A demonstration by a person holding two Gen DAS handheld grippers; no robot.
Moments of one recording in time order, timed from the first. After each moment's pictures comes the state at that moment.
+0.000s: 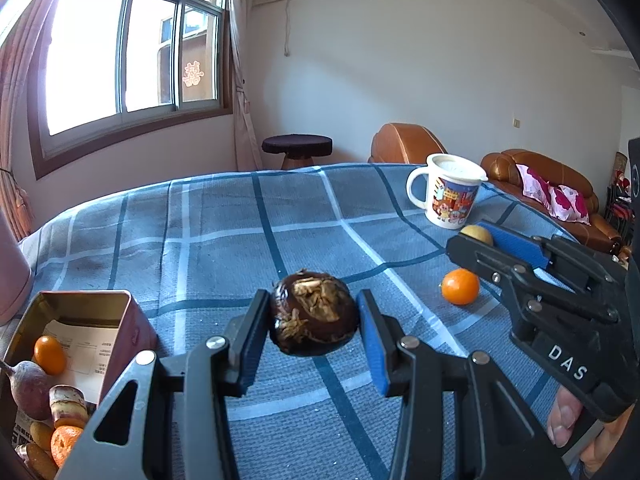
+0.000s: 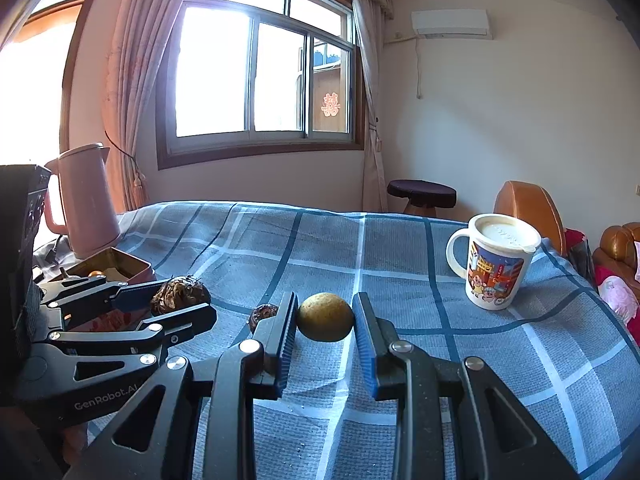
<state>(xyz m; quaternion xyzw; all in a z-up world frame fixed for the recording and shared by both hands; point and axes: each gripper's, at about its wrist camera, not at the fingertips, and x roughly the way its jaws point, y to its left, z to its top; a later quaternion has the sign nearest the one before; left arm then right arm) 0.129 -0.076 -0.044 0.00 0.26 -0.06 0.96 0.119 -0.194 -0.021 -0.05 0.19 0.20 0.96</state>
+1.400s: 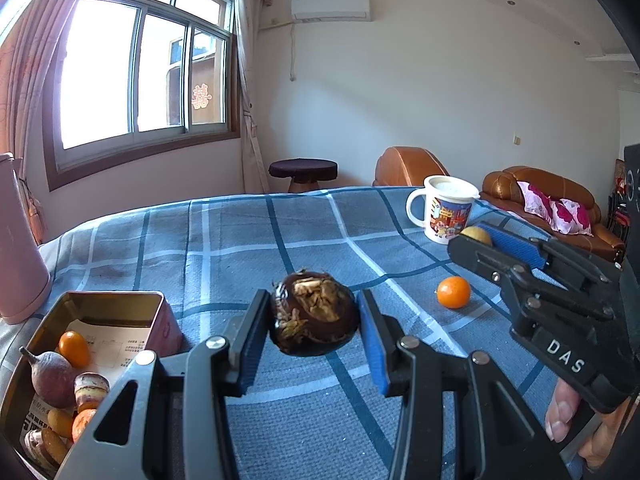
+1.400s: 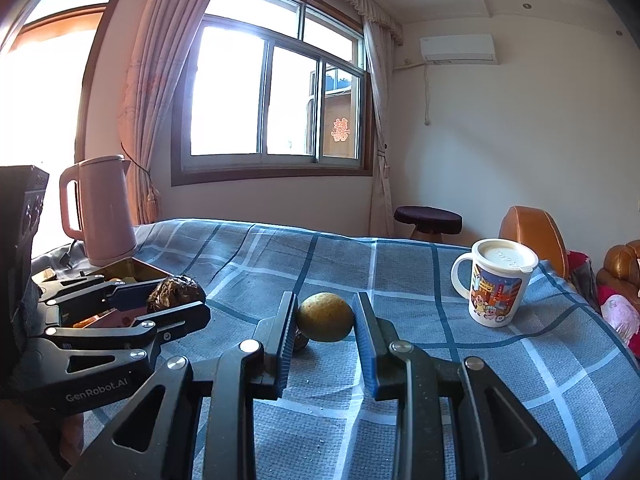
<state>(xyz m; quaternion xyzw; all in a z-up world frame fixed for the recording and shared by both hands) 0.096 -0.066 -0.035 0.00 0.22 -0.05 0.97 0.092 -0.191 -0.015 -0.06 0.14 0.21 0.96</state>
